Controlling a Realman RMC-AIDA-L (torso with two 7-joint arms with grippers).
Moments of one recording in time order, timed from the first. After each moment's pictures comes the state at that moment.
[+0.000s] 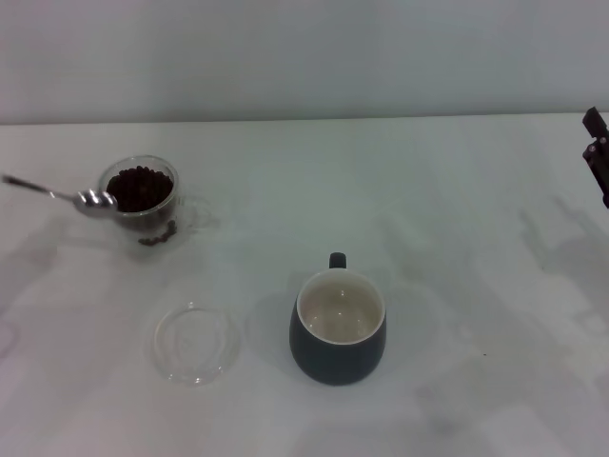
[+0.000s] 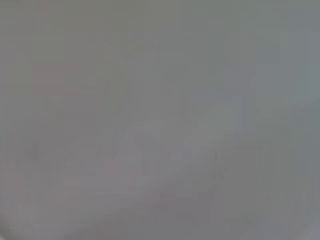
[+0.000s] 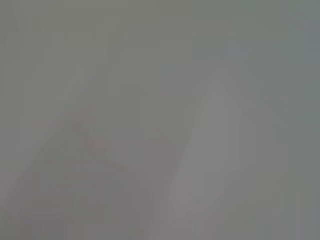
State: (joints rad) left arm -0.35 -1.92 0.96 0.25 0.93 1.41 -1.72; right arm 0.26 2.01 -1.78 -0.17 0.13 -1.57 -0.06
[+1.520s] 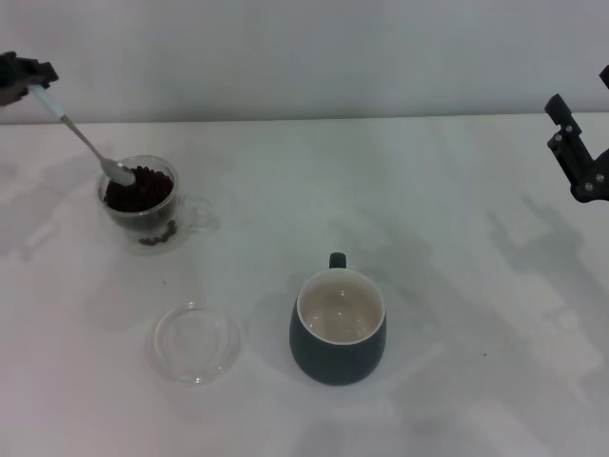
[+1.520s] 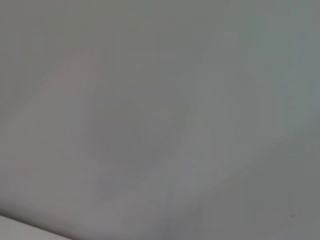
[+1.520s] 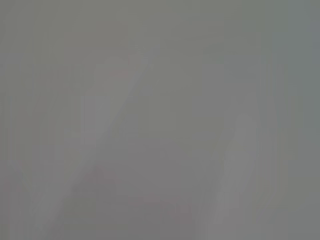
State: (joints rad) left arm -0.72 -1.82 0.96 0.46 1.68 0.88 -2.27; right arm 0.27 2.02 -1.86 -0.25 0.14 -1.57 -0.02
